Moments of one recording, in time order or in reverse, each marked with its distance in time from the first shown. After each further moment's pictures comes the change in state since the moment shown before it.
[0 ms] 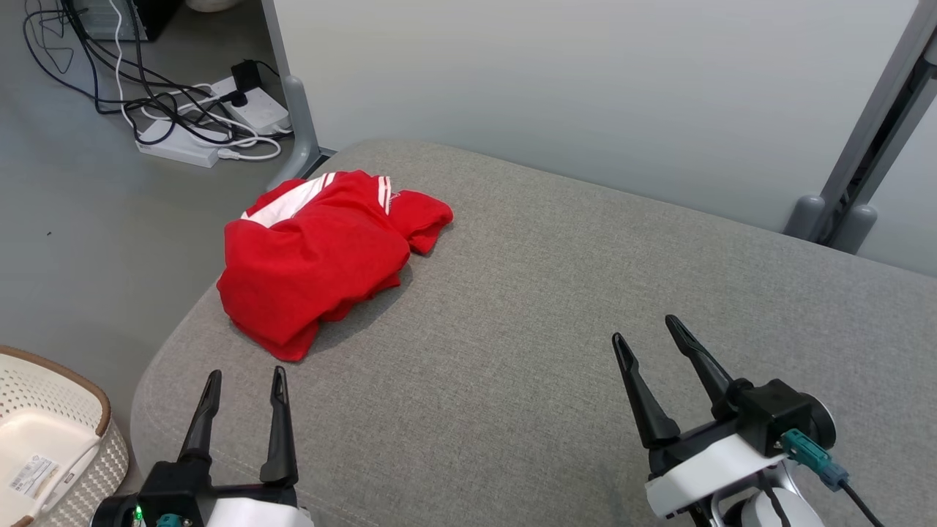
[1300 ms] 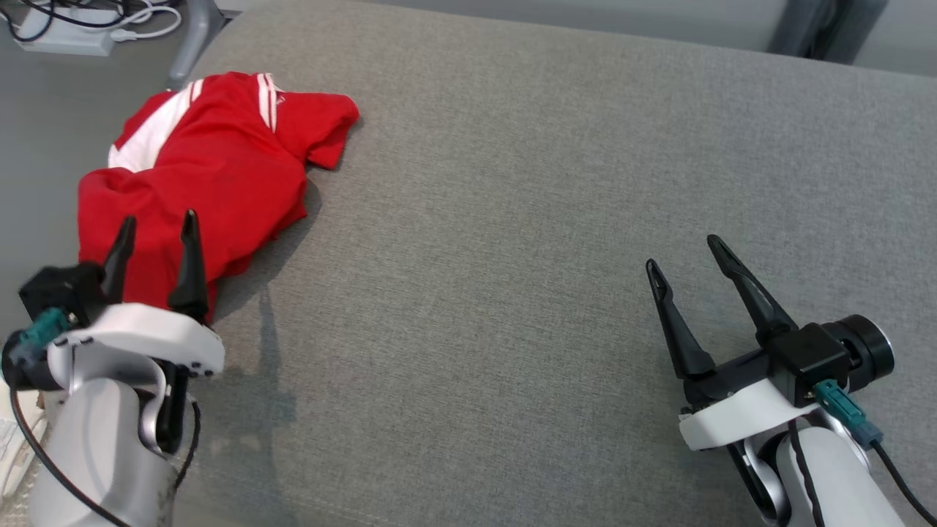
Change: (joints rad) left arm -0.458 0.095 0.122 0.371 -0.095 -0.159 0.070; right arm -0.100 -0.038 -0.064 -0.070 -0.159 0.000 0.000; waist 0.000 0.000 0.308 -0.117
